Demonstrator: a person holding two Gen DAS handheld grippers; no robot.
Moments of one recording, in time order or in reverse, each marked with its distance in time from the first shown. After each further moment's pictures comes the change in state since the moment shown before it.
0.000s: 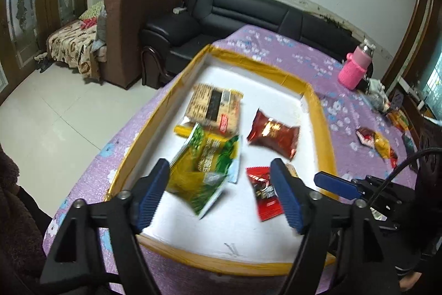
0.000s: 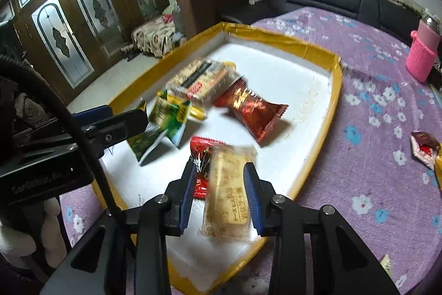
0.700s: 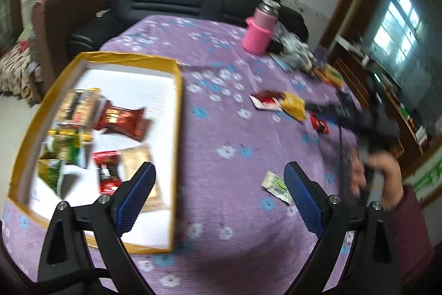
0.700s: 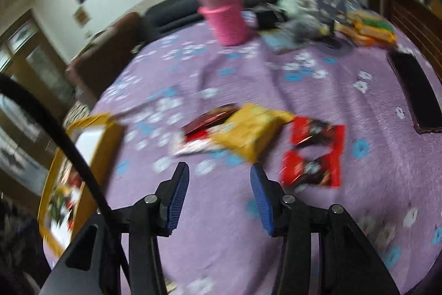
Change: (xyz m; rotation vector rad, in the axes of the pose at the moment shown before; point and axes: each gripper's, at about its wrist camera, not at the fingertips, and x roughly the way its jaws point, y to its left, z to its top) left arm -0.015 -0.157 -0.025 0.228 0.105 -0.275; right arm -0.117 -0.276 -0.055 0.563 -0.127 -0.242
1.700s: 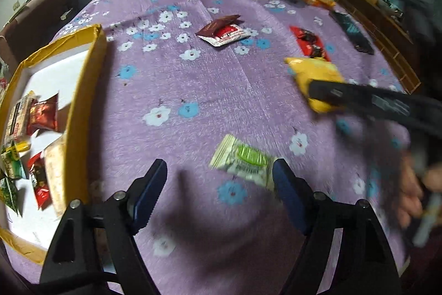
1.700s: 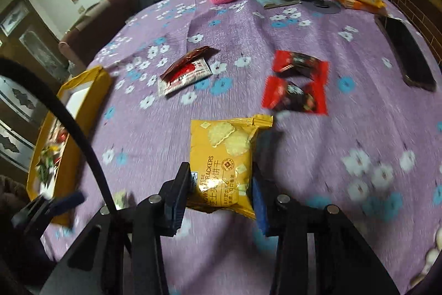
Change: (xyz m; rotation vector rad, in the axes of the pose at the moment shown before) left arm 0.101 -0.084 -0.026 0.219 0.229 0.067; right arm -0.022 -0.006 -0.063 -0.048 0.129 -0.024
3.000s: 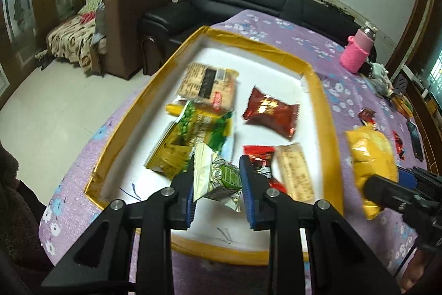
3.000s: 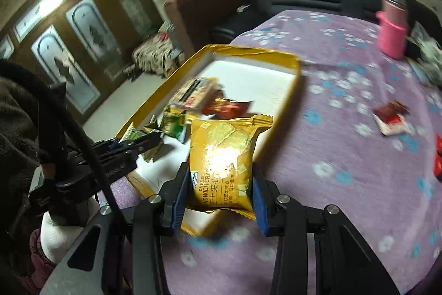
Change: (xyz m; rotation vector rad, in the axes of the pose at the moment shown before) left arm -0.084 0.234 -0.069 -0.461 -0.199 0.194; right arm 0.018 0.250 -0.022 -0.413 0.006 0.289
